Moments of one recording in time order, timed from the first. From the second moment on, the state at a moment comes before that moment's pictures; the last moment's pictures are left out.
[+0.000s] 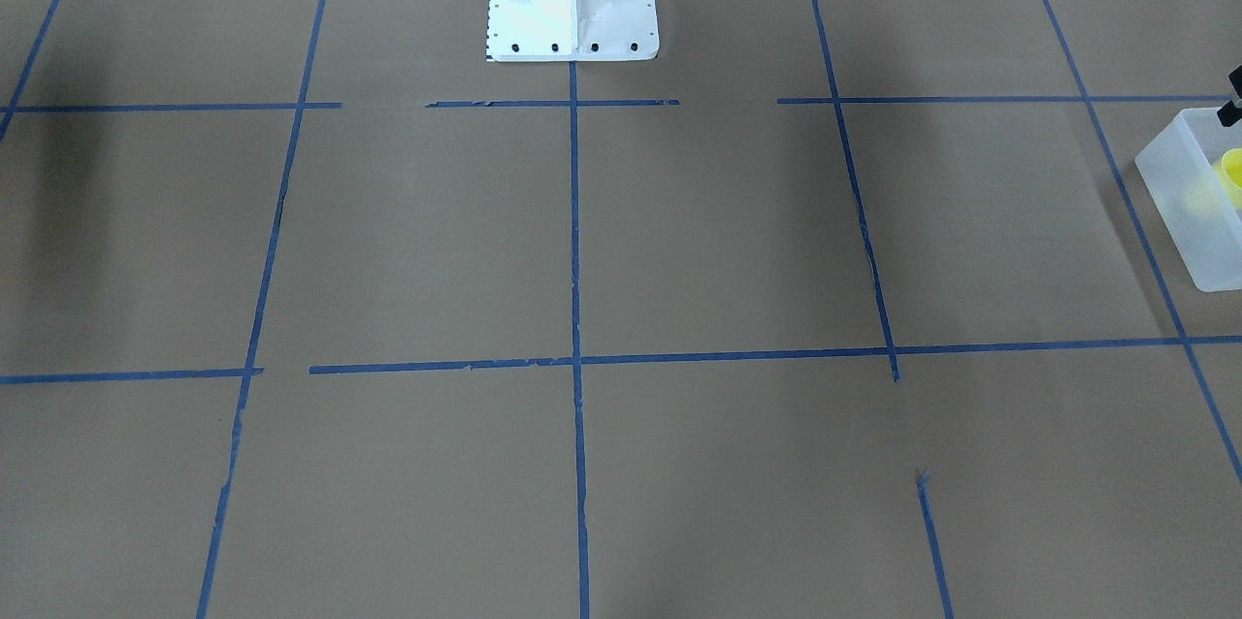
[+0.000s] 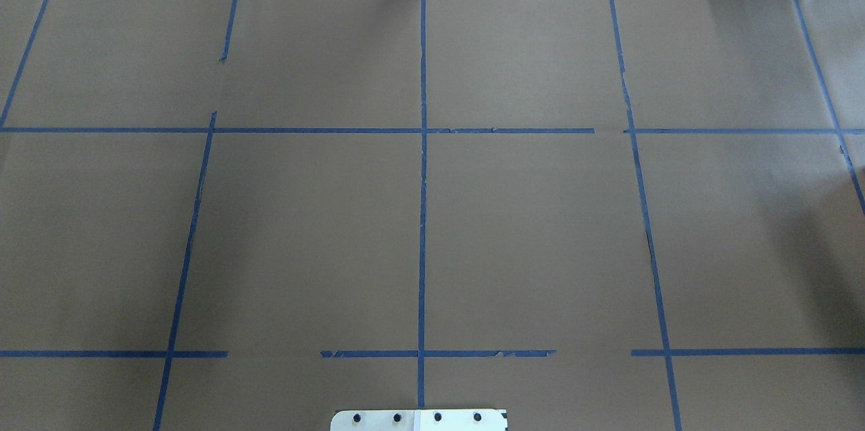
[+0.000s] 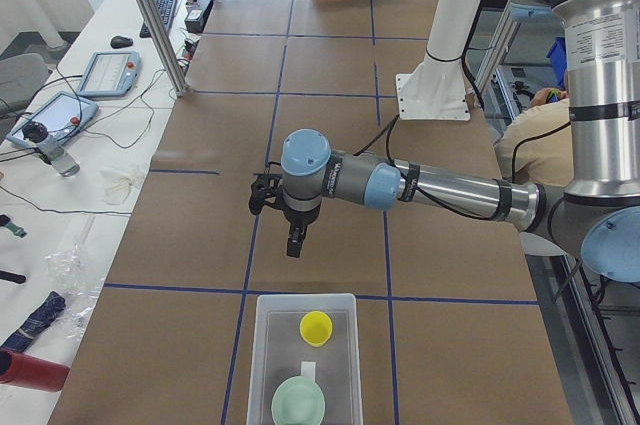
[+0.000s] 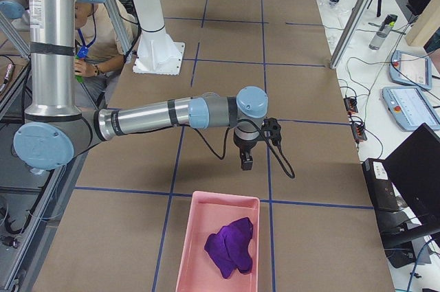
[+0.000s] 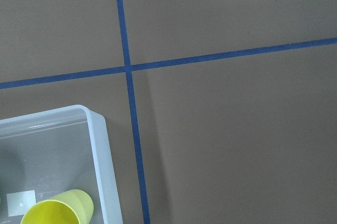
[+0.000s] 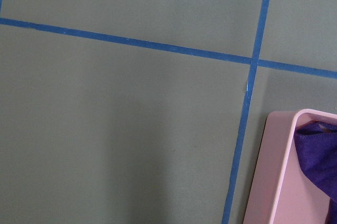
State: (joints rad) left arm -1.50 -1.39 -1.91 -1.63 -2.37 -0.09; right arm 1.48 -1.67 1.88 -1.69 2.38 -0.03
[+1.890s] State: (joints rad) left arm -1.58 -1.37 -1.90 -1.51 -2.28 -0.09; right arm 1.51 -1.72 1.87 -1.69 2.38 -0.13
